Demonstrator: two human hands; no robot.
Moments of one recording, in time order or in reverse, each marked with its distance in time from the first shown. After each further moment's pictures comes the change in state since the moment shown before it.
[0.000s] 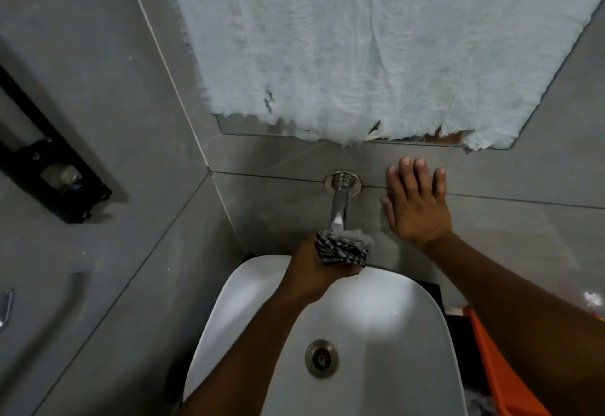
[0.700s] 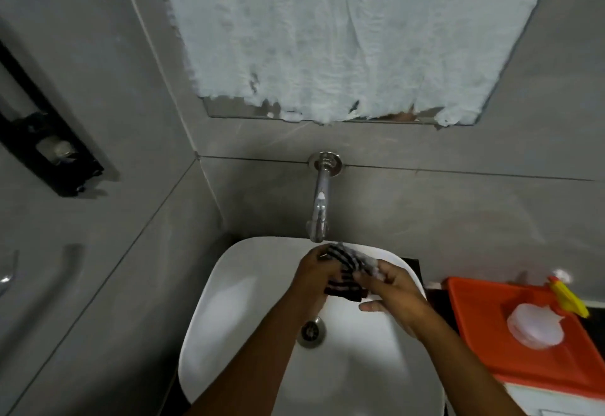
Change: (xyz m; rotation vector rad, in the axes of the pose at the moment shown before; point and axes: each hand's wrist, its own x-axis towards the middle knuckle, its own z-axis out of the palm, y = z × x) left_hand -0.034 -0.029 0.043 -0.412 -0.020 -0.435; right_hand -0.101 -0.078 -0.143 1.601 -0.869 1.246
